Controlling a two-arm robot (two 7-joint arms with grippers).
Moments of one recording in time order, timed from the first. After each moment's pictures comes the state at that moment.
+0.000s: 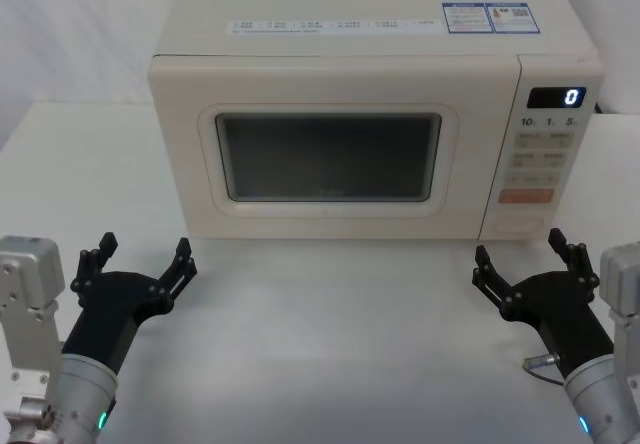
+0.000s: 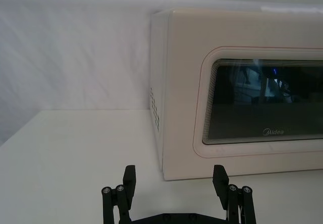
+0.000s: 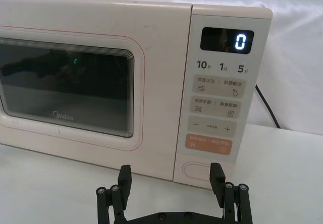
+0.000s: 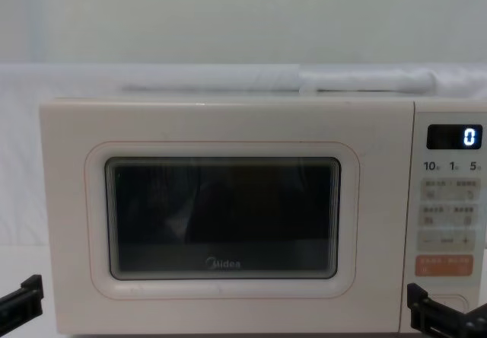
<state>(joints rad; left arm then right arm) 0.27 0.24 0.04 -1.85 -0.25 -0.02 -0.02 -0.17 0.19 -0.26 -1.77 0.07 -0.06 -0.03</state>
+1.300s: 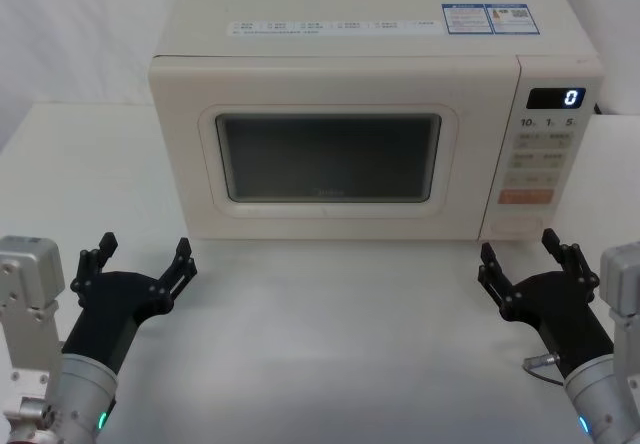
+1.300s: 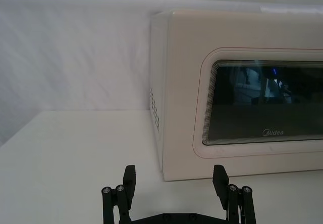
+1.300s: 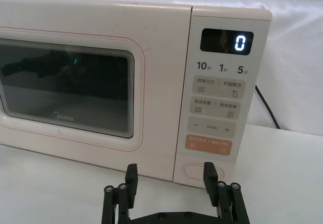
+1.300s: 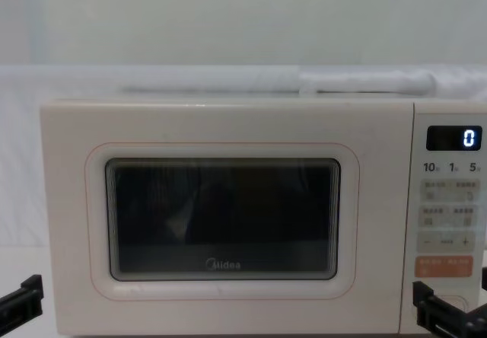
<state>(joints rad) 0.27 0.24 0.04 -1.85 -0.25 -0.02 -0.02 -0.17 0.19 -0.26 -1.77 0.07 -0.06 -0.03</state>
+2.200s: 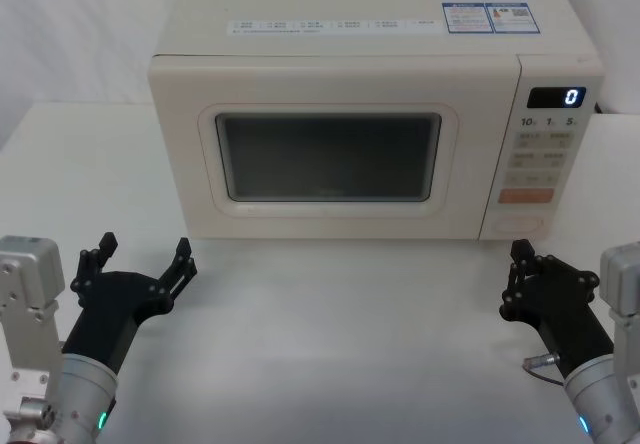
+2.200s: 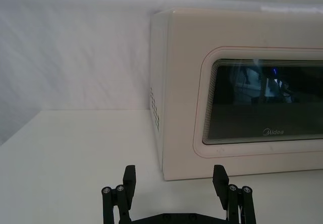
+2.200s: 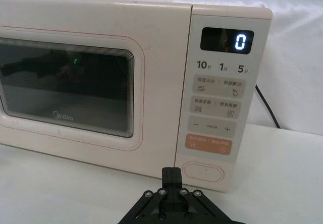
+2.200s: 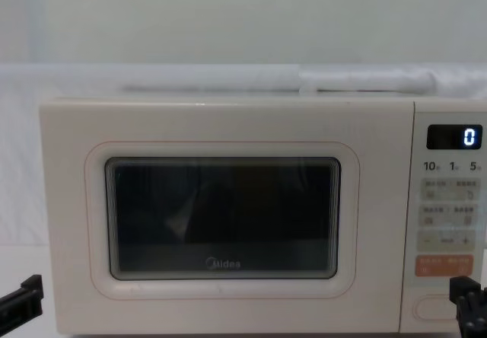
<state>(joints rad) 0.27 0.24 0.04 -1.85 -0.25 -0.02 -0.02 -0.17 0.19 -0.26 -1.77 0.07 -0.06 -0.03</state>
